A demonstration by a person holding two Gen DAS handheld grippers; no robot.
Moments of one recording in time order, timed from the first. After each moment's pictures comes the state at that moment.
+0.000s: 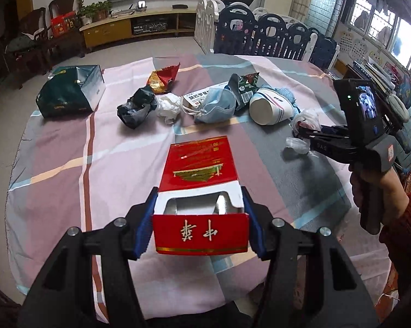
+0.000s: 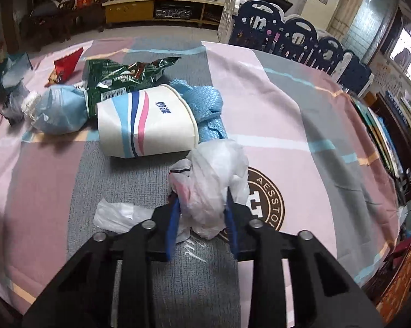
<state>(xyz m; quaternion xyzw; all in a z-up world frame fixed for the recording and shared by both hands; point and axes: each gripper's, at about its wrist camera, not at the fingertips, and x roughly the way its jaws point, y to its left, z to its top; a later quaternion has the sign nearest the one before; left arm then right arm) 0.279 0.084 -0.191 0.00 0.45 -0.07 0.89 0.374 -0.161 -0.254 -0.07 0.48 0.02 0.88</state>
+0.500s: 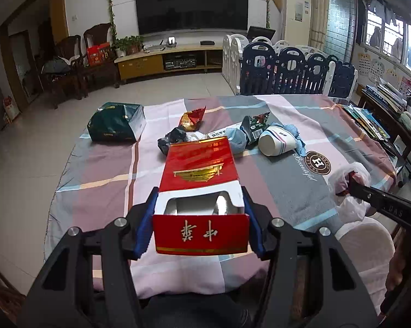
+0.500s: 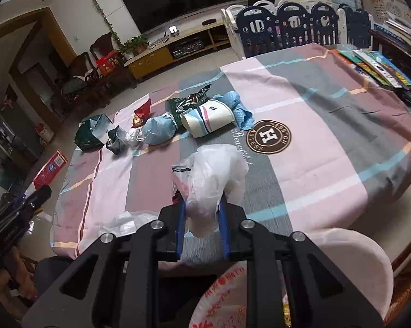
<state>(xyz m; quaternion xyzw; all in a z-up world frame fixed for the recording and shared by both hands) 0.204 0.072 -0.122 0.02 0.36 0.01 0.93 0.208 -0.183 -0.171 0.14 0.42 0.10 0.89</state>
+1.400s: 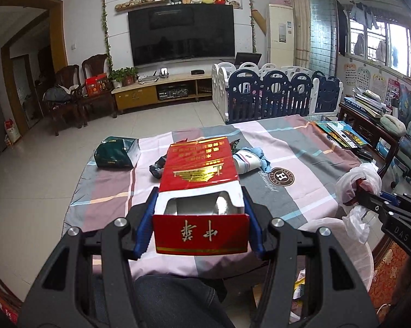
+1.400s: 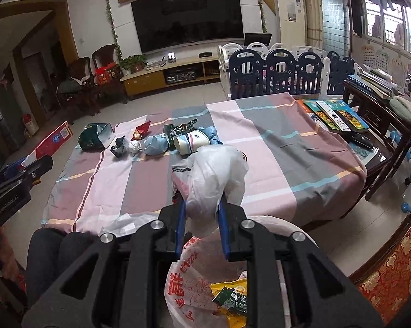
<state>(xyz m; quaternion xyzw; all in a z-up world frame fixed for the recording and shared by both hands) 0.109 0.019 -0.052 0.04 0.29 -0.01 0.95 0.094 -0.204 -0.094 0.06 0.34 0.06 0.93</state>
